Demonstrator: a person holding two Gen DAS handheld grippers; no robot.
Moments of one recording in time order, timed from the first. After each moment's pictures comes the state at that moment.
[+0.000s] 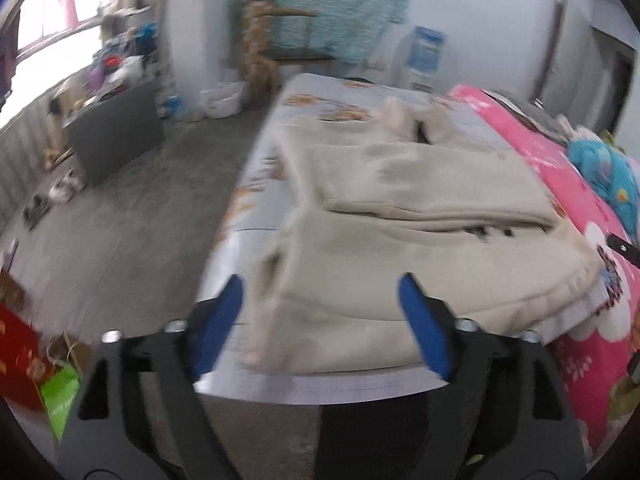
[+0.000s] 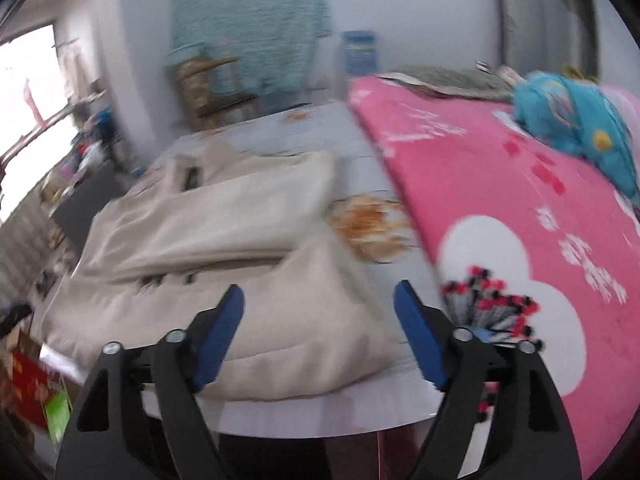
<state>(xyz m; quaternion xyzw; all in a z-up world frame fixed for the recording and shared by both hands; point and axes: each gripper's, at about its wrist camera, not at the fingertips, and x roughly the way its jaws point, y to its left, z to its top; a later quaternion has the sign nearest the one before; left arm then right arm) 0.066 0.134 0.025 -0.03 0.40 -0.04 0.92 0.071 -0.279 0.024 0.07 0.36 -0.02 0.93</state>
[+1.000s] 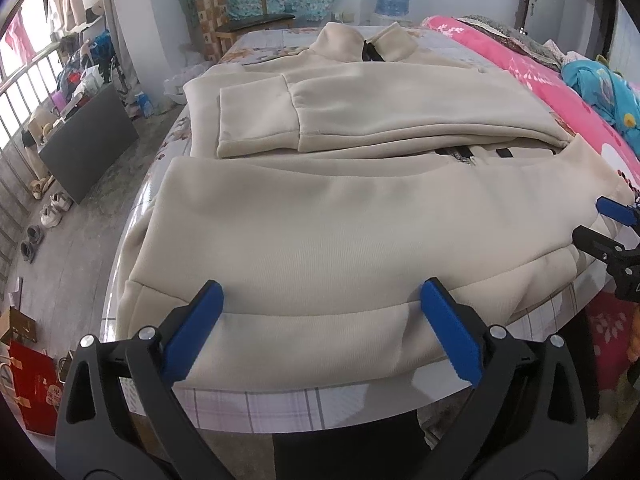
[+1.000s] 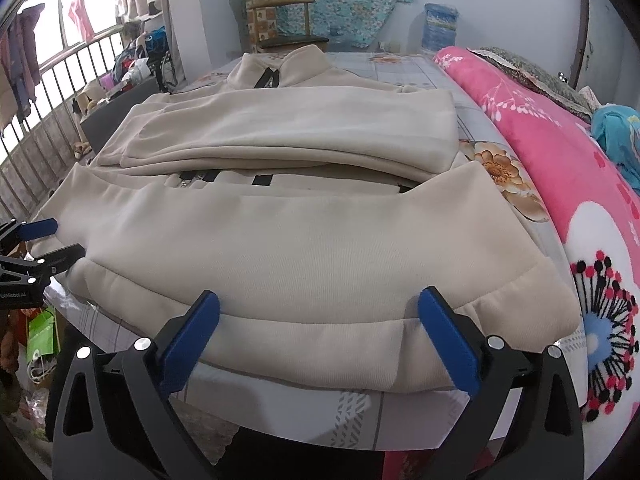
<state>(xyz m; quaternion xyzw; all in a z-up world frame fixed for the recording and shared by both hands) 0.093 0.055 -0.035 0.04 0.46 -0.06 0.89 0.093 -0.199 -0.048 -0.02 0.43 0.06 0.90</state>
